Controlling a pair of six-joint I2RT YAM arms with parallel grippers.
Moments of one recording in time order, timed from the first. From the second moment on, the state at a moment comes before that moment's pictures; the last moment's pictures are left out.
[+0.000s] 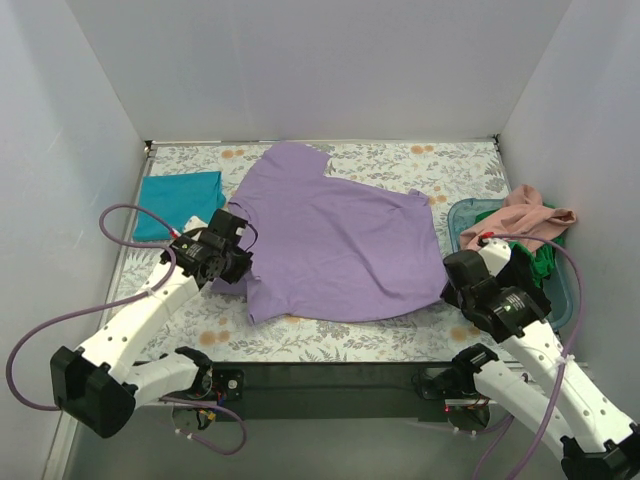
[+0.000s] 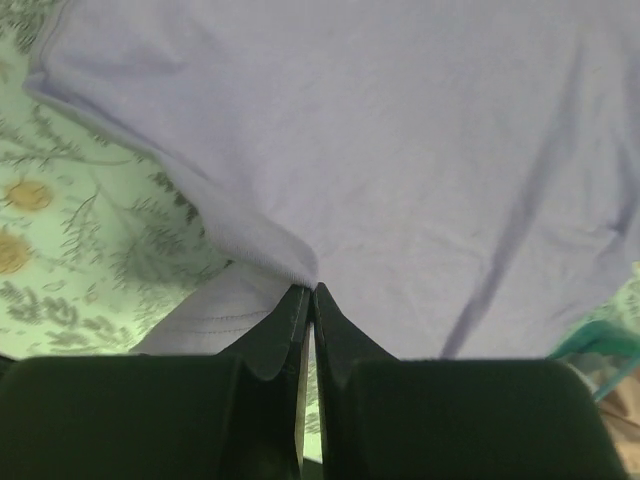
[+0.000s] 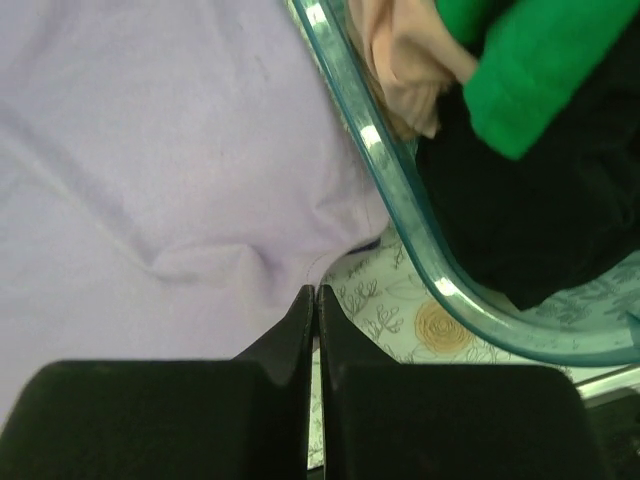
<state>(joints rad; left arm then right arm) -0.50 1.08 0.94 -0.95 -0.28 -1.36 0.54 0.63 0.67 -0.98 0.50 0.85</state>
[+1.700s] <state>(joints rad) -0.15 1.52 1.17 -0.61 -0.20 -1.10 0.35 1.19 0.89 -0.34 0.16 0.31</state>
